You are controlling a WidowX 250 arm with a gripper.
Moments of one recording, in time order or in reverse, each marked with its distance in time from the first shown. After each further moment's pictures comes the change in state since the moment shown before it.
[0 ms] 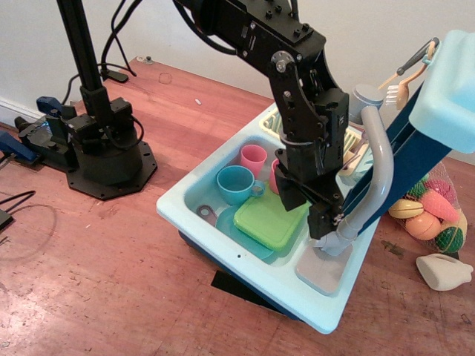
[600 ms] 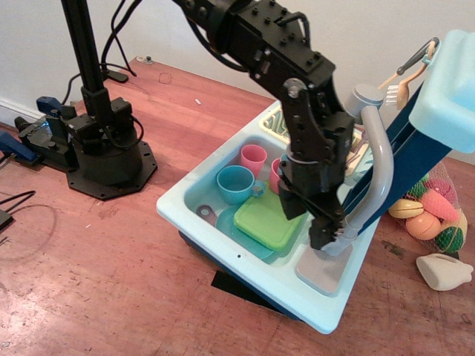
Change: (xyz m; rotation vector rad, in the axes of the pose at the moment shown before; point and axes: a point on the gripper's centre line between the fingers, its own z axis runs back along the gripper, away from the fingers) arm 0.005 0.000 -0.024 0.040 0.020 0.005
